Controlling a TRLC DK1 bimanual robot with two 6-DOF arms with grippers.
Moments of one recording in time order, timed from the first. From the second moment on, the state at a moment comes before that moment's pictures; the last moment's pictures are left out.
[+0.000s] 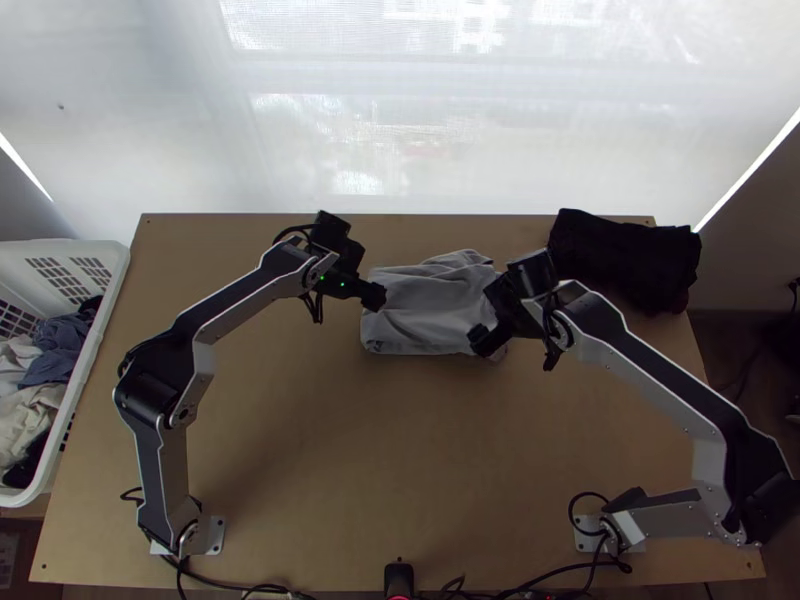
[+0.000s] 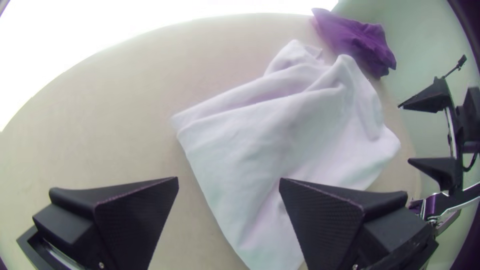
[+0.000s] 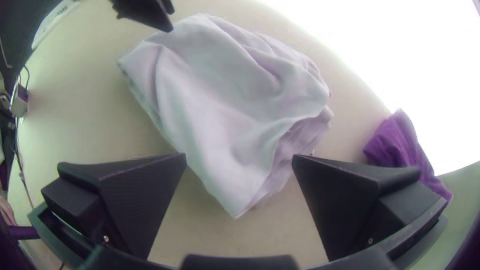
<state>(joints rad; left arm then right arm) -0.46 2.03 1.67 -0.58 0.24 -0.04 0.51 1.51 1.16 -0.58 0.00 -0.24</state>
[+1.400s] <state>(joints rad) -0.48 2.13 1.77 -0.60 0.23 -0.05 0.75 1.79 0.94 0.15 0.19 -0.65</state>
